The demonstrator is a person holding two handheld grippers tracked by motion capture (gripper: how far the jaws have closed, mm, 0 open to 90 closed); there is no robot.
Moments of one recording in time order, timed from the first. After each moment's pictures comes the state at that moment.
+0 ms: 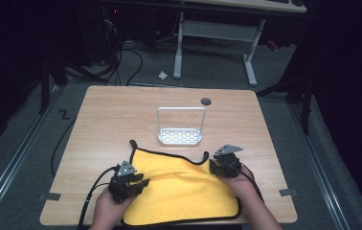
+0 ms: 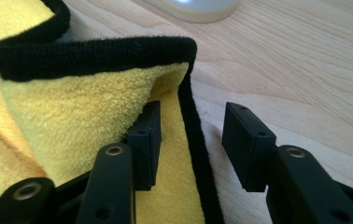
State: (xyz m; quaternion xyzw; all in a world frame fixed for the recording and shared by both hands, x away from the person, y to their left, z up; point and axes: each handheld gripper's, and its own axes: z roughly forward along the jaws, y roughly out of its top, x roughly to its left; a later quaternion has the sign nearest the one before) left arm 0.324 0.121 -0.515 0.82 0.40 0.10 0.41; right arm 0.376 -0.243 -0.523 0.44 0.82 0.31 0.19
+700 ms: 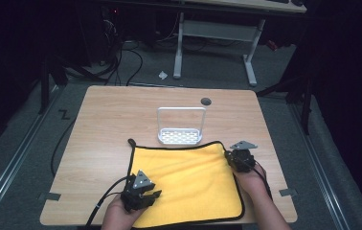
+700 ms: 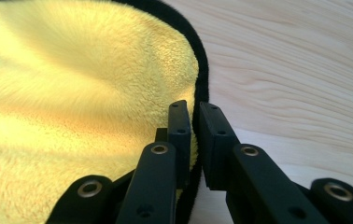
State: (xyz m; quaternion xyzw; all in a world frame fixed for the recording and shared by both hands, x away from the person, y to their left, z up) left arm 0.298 0.083 -0.526 0.86 0.34 0.08 0.38; right arm 0.388 -0.291 -0.525 0.50 0.78 0.29 0.25
